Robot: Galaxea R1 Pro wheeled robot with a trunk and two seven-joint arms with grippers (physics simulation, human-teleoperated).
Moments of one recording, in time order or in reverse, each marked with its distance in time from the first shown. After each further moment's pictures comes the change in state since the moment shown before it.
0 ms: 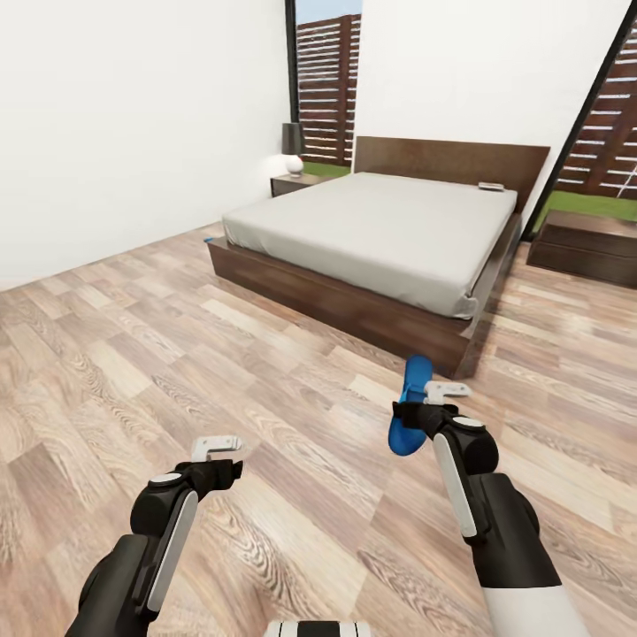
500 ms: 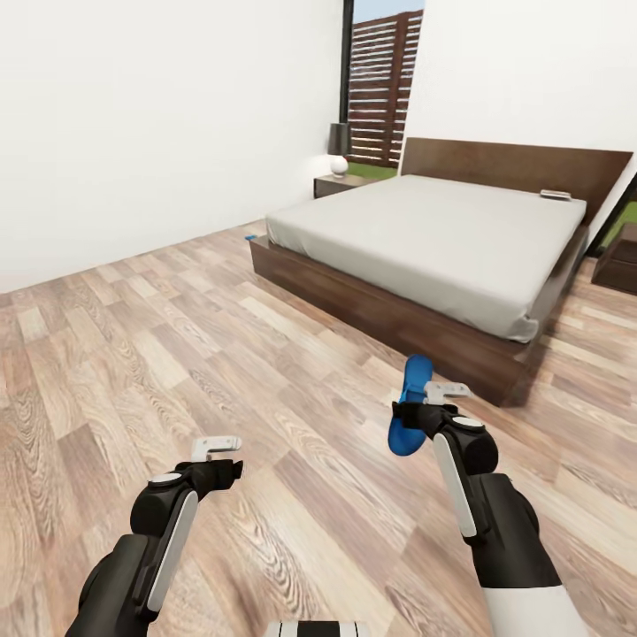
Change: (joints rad) left arm 0.000 0.000 0.000 0.000 0.001 0.000 0.000; right arm 0.000 0.000 0.001 0.000 0.000 0.001 0.000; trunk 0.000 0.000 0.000
